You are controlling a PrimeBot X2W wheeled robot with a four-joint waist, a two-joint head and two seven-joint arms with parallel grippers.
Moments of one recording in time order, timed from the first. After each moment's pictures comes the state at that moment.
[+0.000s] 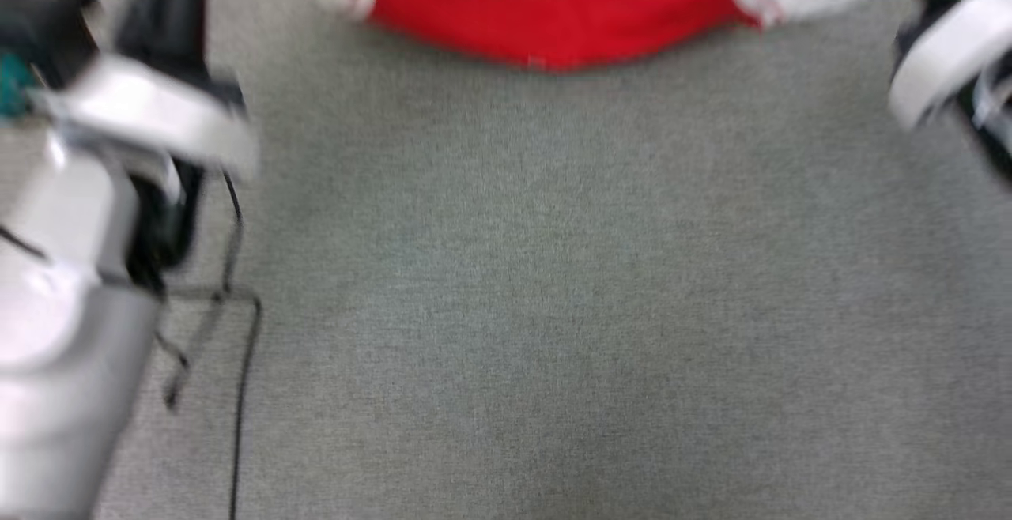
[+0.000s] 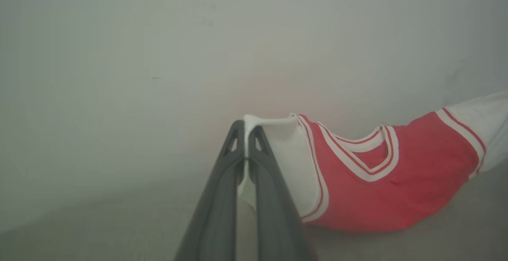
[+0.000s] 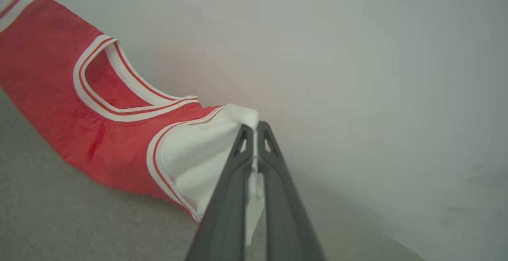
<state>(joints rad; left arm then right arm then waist) -0.84 0.52 -0.42 0.31 -0.61 0.01 -0.26 -1.10 -0.52 0.63 0.66 0.45 0.13 -0.23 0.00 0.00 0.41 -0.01</state>
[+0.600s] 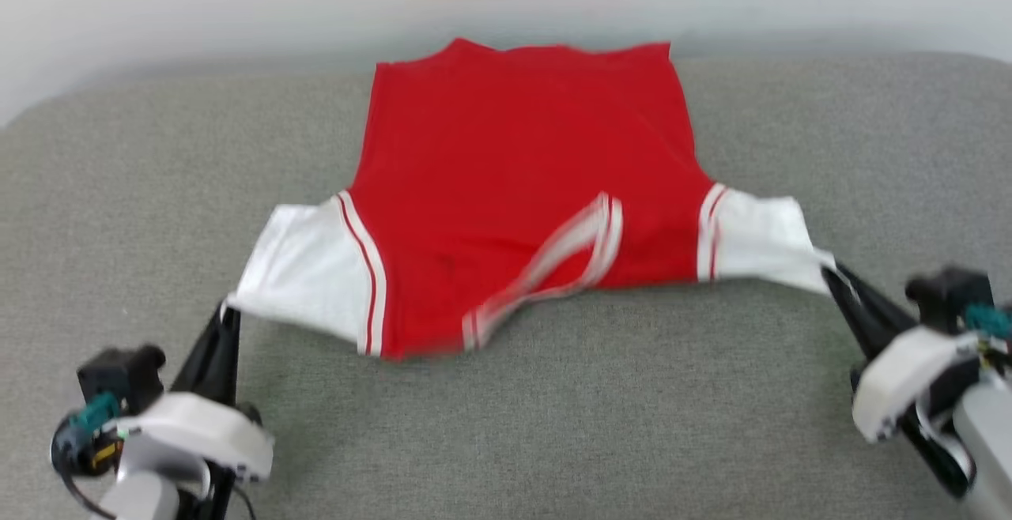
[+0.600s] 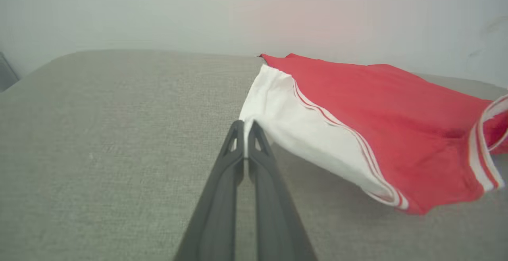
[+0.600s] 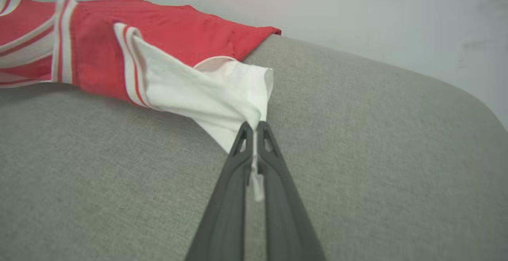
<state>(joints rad) -0.19 0.42 -0.23 0.32 -0.60 0.01 -0.26 -0.48 -0.52 0.54 0.60 0.52 0.13 -0.26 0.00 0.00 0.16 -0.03</state>
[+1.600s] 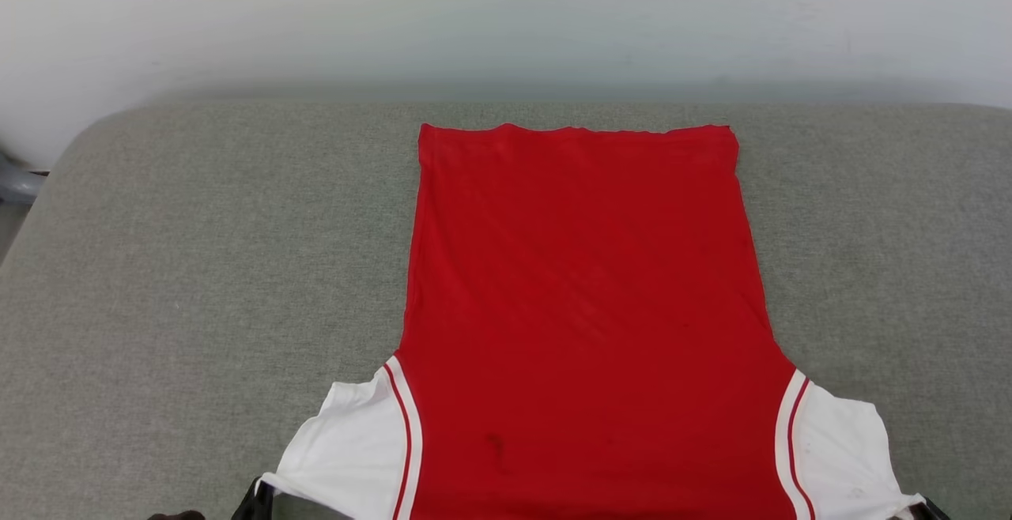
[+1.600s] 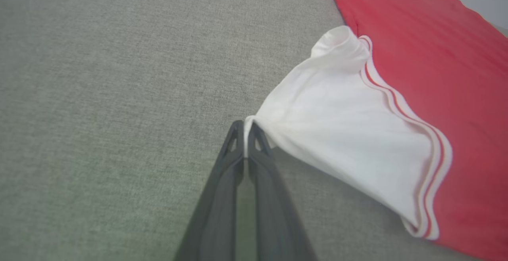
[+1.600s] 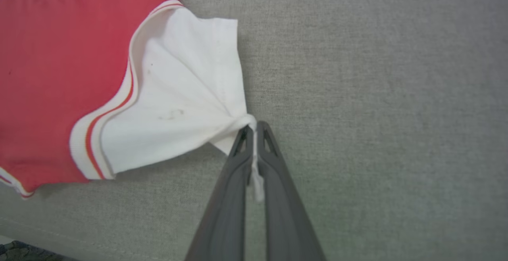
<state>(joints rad) 0.14 0.29 -0.15 0.33 -0.51 -0.01 -0.26 0.24 -0.47 0.06 0.22 0.55 0.13 -0.03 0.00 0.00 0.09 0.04</state>
